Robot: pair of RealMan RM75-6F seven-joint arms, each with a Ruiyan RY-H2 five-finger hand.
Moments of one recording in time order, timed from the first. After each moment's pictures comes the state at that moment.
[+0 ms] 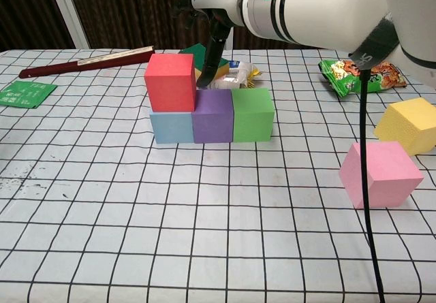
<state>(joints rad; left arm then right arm) -0.19 -1.32 -0.03 -1.51 1.47 1.46 -0.06 1.26 -1.59 0.33 -1.65 -0.36 1.02 -0.71</state>
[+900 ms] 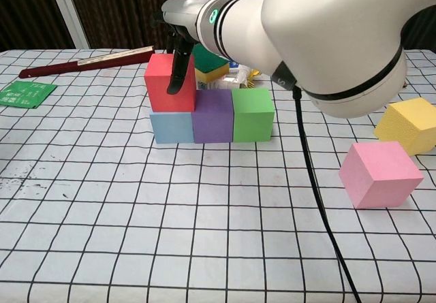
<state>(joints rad) -0.19 -1.27 -0.02 -1.57 1.48 1.40 -0.05 1.35 -1.80 0.38 -1.40 -0.31 1.02 -0.71</state>
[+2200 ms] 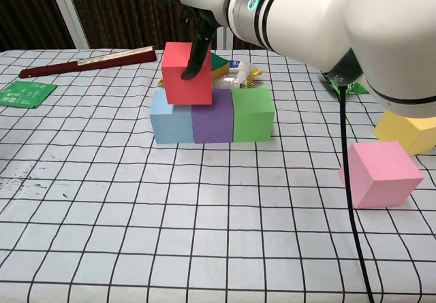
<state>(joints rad) -0.18 -1.32 -0.05 -1.53 1.48 1.43 -0.02 1.23 -1.69 0.34 -1.54 -0.52 1.02 -0.66</state>
